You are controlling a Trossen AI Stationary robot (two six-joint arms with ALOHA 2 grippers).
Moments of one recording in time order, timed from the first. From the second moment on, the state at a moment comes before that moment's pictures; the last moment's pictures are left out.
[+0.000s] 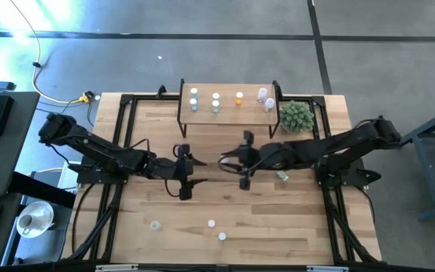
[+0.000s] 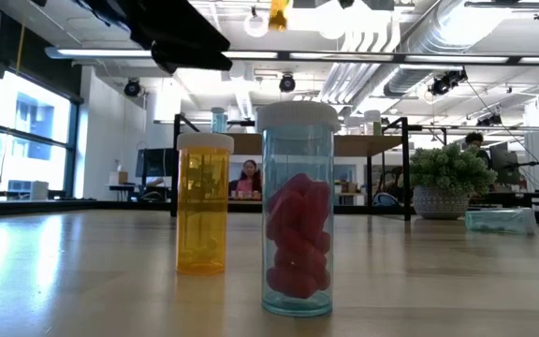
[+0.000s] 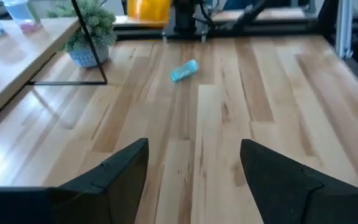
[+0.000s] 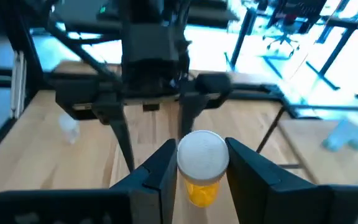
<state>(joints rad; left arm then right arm) -0.19 1.30 0.72 0.11 -0.39 -0.10 0.22 1.41 1.13 -0.05 0.35 -0.03</state>
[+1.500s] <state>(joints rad) -0.19 1.24 0.72 0.02 -0.38 -0.16 -0.32 1.50 1.13 -0.22 0.36 0.20</state>
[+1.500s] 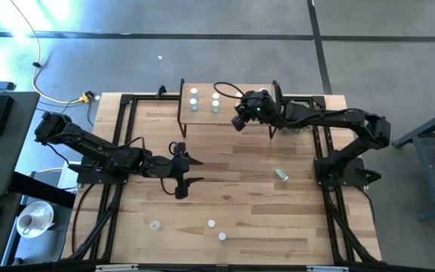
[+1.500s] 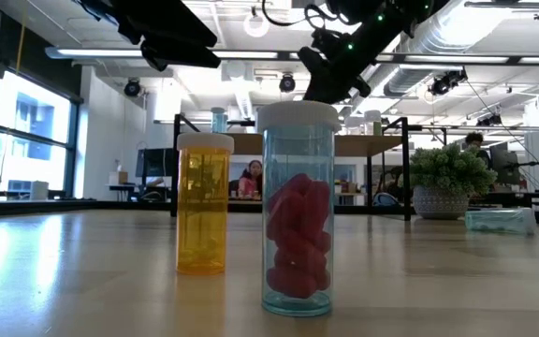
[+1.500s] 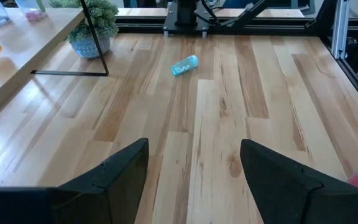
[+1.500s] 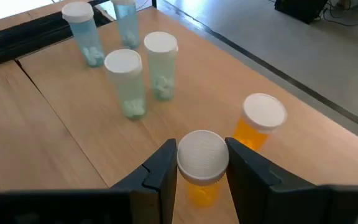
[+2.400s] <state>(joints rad) -0.19 1.24 0.72 0.02 -0.38 -0.15 -0.35 1.53 1.13 -0.24 0.36 0.23</state>
